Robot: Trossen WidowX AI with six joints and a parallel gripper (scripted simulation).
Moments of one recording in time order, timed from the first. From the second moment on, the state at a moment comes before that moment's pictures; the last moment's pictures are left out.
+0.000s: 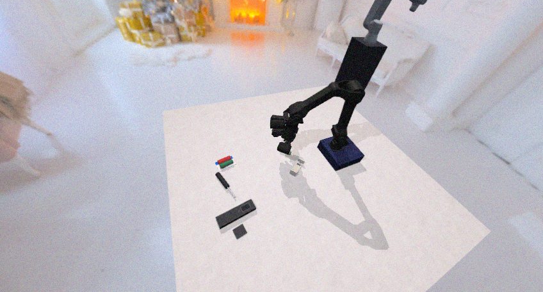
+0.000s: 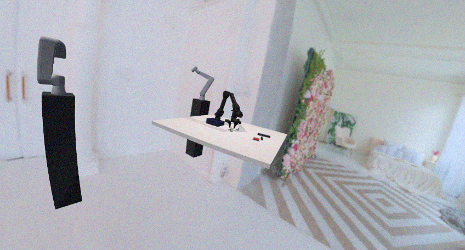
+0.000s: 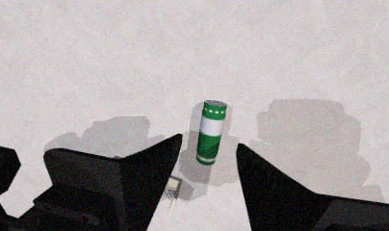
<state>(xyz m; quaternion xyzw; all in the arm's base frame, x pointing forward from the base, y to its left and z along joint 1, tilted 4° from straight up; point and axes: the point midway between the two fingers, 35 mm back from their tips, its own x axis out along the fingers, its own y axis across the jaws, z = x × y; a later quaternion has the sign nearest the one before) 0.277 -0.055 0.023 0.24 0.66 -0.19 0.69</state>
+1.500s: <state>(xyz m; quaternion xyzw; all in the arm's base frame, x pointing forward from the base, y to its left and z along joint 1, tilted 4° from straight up) 0.273 -0.051 0.041 0.27 0.65 -0.22 0.68</state>
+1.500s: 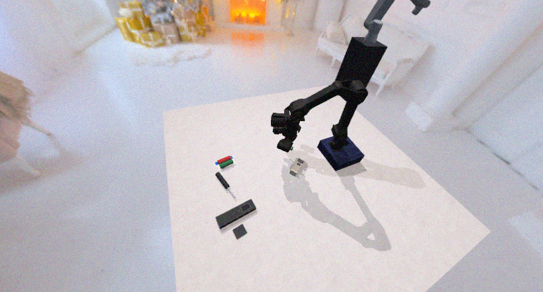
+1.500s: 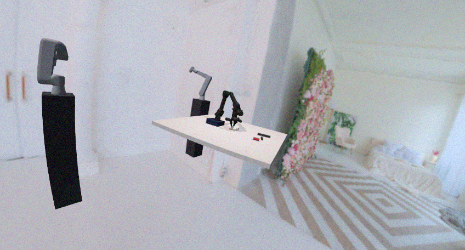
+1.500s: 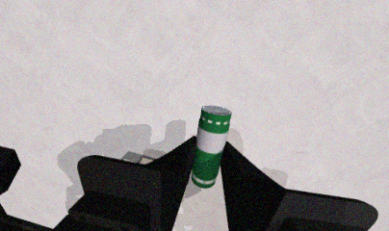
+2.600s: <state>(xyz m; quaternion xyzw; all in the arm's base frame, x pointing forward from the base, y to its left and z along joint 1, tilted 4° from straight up) 0.259 0.034 0.063 0.62 0.39 -0.57 0.38</state>
